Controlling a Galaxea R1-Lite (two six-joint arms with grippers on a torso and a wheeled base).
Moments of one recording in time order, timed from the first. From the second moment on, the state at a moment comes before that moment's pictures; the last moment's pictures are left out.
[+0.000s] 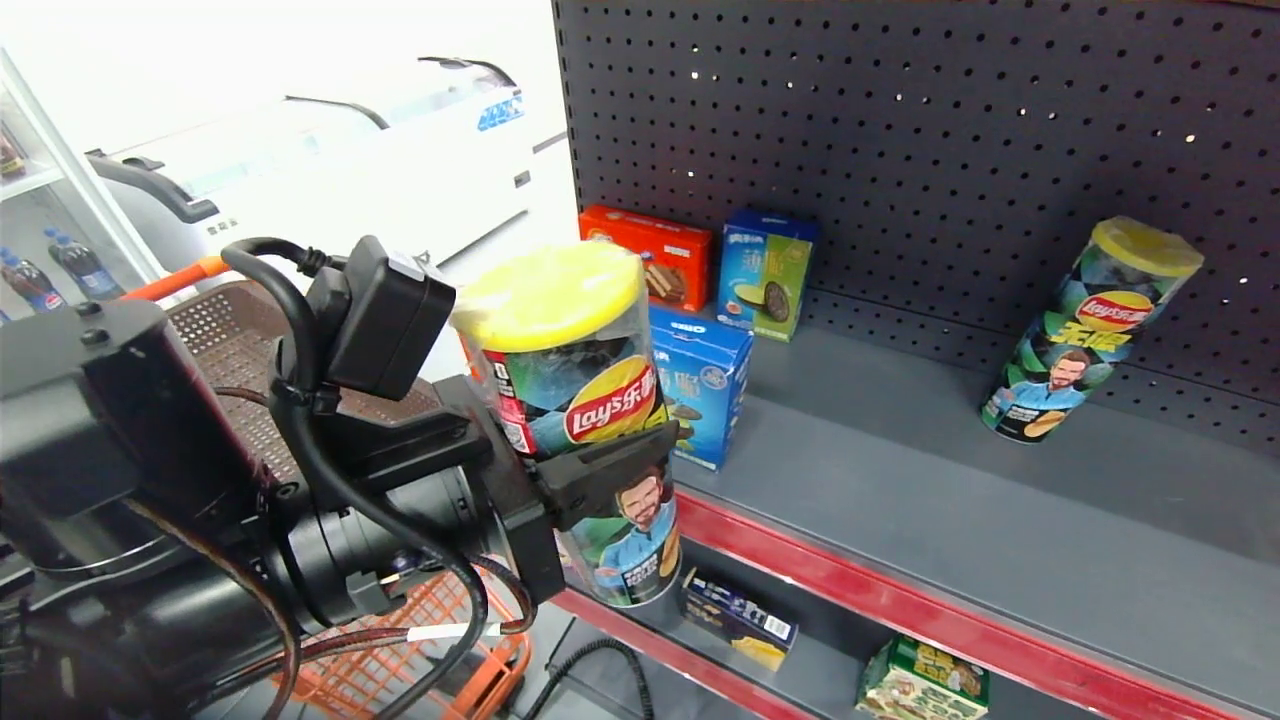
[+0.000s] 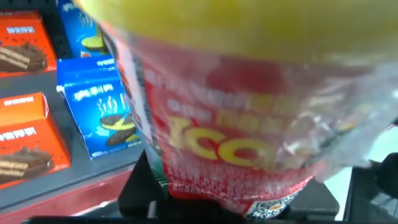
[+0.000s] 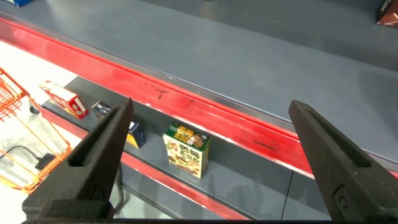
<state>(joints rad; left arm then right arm) -0.71 1.48 -0.61 -0.94 -0.27 -0.04 0.00 0.01 0.00 0.00 0.01 -0.01</state>
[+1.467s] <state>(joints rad) -0.70 1.50 -0.64 -0.95 -0.29 -0.04 0.00 0.01 0.00 0.00 0.01 -0.01</state>
